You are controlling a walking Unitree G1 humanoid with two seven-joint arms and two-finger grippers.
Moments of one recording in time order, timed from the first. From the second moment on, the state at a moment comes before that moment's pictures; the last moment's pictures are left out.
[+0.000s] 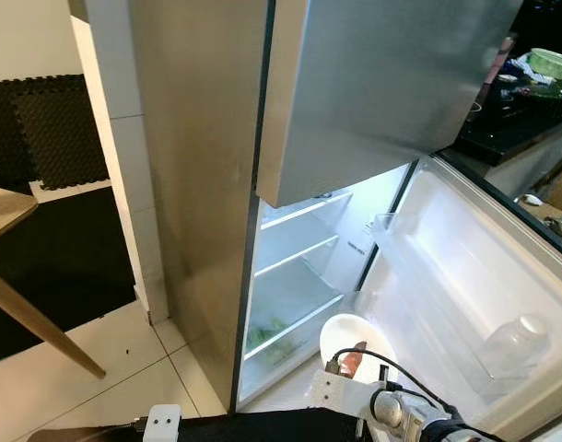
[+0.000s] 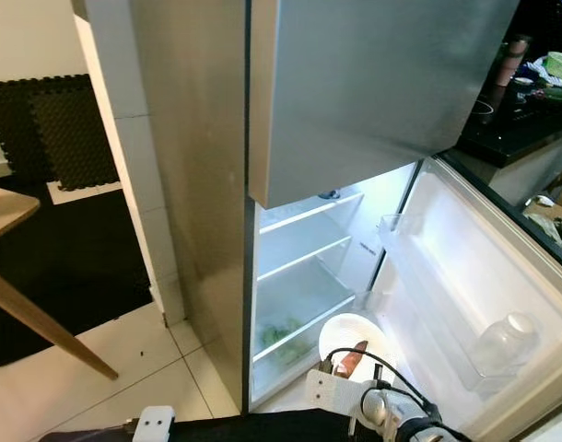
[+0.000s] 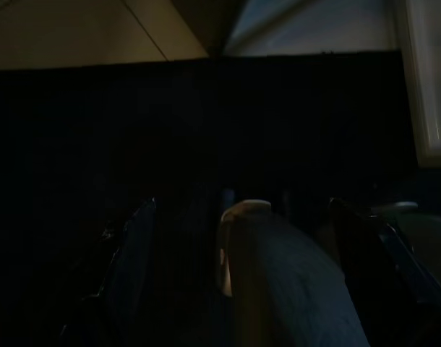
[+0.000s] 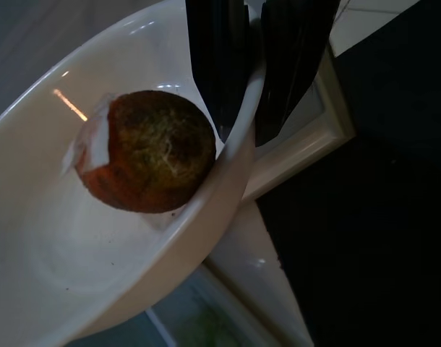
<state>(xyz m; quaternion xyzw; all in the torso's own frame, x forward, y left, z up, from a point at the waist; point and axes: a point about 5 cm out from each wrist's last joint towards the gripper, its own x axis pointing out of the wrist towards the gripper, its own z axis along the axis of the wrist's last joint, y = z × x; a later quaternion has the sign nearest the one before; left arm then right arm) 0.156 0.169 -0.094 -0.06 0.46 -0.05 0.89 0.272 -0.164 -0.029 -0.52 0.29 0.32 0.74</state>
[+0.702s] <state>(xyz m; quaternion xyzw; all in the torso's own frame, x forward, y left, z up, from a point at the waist) 0.159 0.165 -0.094 -0.06 0.46 -0.06 0.89 0.305 -0.144 0.007 -0.54 0.19 0.36 0.73</state>
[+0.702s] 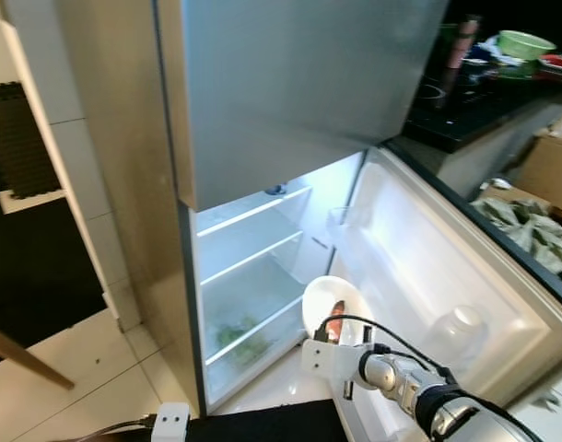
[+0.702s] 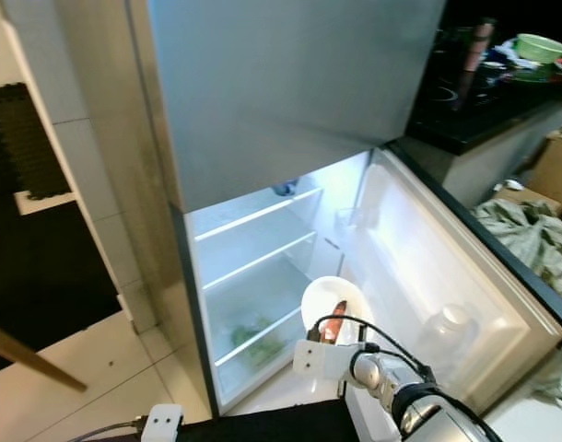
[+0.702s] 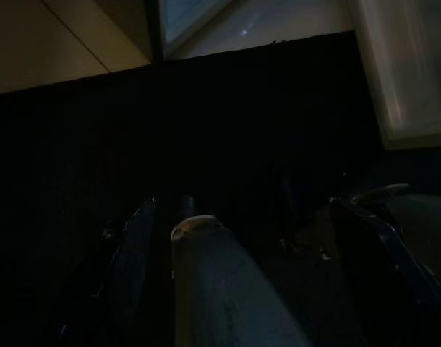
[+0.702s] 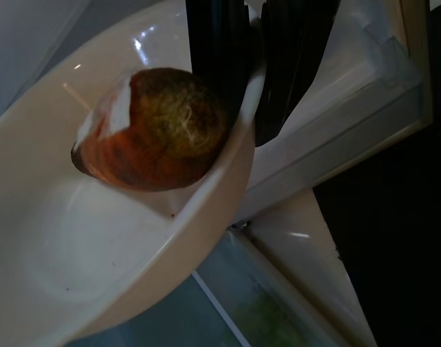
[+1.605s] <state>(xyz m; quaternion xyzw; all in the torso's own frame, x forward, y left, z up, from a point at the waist) 0.158 0.162 -0.094 -0.05 0.46 -0.07 0.88 0.332 -0.182 0.044 -0.62 0.18 0.33 0.69</state>
